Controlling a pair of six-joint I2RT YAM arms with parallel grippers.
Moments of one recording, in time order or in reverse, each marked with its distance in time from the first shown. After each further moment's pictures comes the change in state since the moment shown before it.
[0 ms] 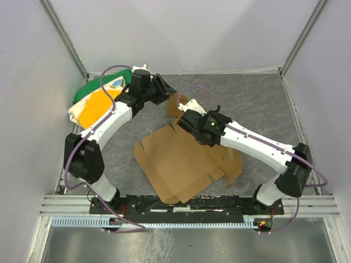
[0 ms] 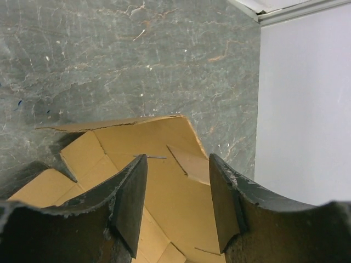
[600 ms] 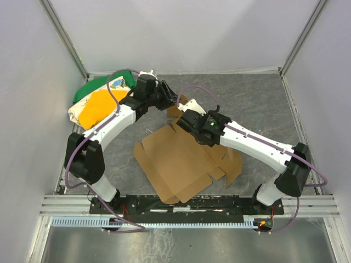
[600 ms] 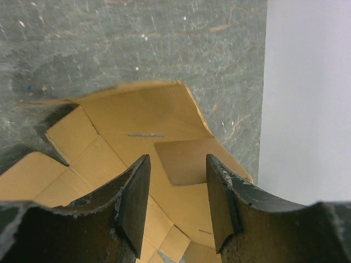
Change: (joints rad) left arm -0.036 0.000 -0.037 0.008 0.032 0.011; right arm 0.000 0.003 0.000 0.004 -0.006 0.000
